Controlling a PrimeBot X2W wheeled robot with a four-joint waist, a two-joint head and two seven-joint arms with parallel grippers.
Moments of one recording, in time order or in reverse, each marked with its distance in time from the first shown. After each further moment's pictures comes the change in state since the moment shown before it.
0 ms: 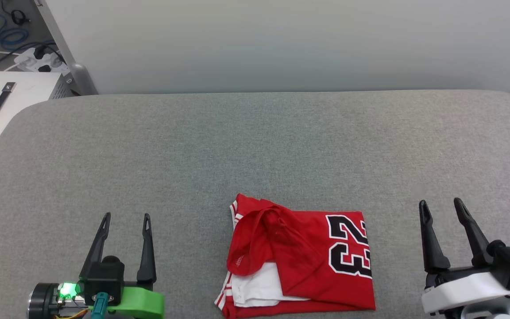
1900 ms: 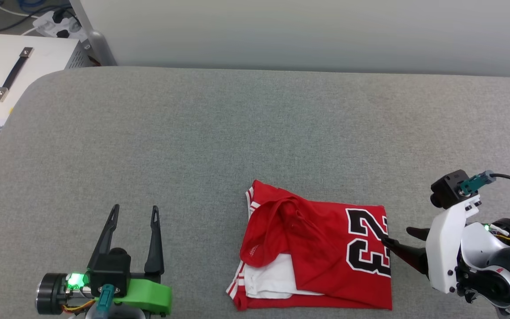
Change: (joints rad) left arm -0.026 -0.023 -0.004 0.009 0.003 -0.026 0.000; right arm -0.276 -0.385 0.343 -0.037 0.547 0.000 1.034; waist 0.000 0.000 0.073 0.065
